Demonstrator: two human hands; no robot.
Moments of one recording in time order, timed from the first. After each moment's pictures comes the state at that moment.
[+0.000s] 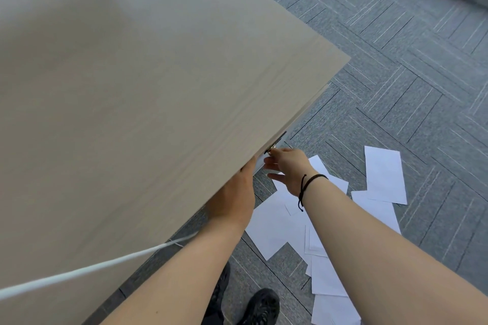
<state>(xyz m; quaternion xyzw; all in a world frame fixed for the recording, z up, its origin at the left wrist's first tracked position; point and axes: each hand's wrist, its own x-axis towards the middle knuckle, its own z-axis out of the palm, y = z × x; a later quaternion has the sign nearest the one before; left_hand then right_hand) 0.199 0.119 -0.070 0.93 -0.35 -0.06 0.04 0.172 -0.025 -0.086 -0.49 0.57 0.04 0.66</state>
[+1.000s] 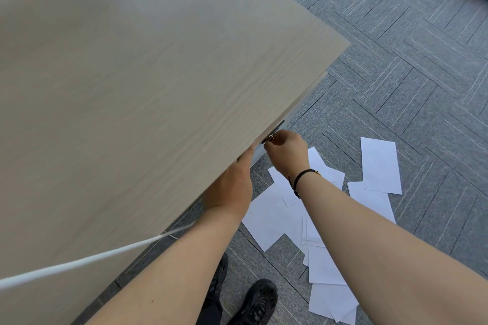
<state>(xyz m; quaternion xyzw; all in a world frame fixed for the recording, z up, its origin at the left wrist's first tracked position) 0.199 0.121 -0.086 0.93 -0.35 -0.05 0.10 0.168 -0.021 -0.095 -0.76 0.49 -0.02 0.43</state>
